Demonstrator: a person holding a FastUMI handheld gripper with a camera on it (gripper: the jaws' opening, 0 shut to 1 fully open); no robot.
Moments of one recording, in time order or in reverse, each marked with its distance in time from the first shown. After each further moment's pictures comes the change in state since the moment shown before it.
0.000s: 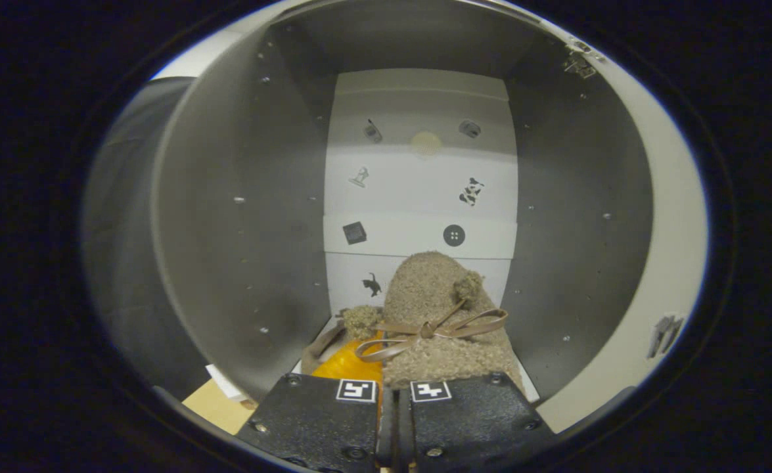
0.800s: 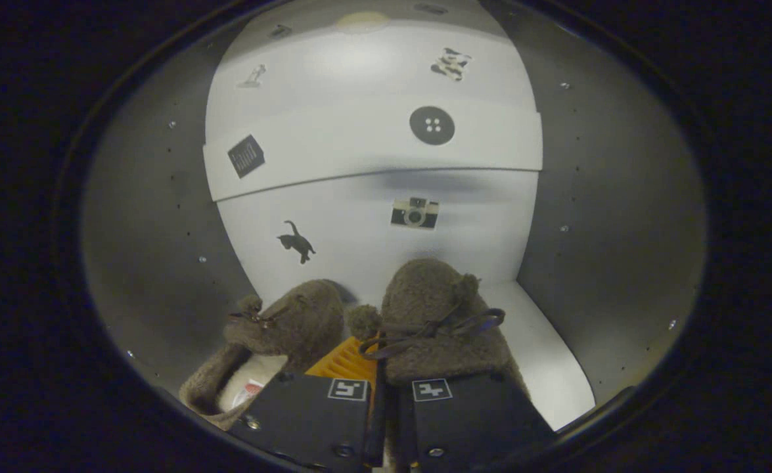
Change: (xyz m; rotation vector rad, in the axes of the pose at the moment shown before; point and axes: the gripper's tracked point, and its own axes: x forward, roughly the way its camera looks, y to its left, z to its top) arm 0.143 -0.033 -0.080 0.158 0.312 -0.074
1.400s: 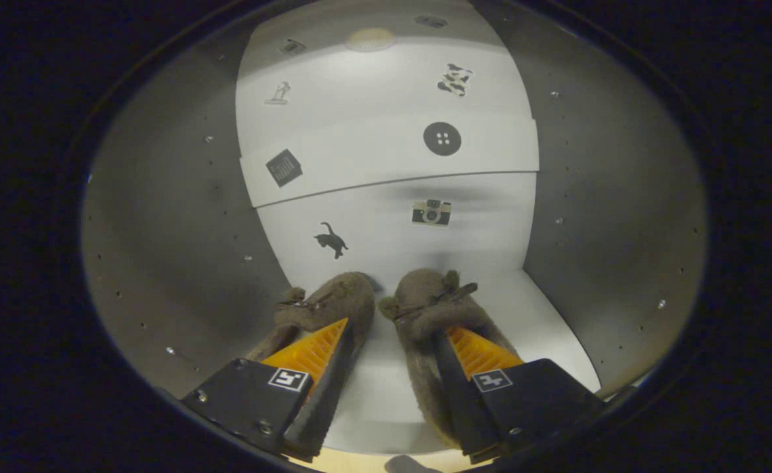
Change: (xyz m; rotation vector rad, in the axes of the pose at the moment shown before) arm -0.059 0.013 -0.003 0.020 -0.052 0.049
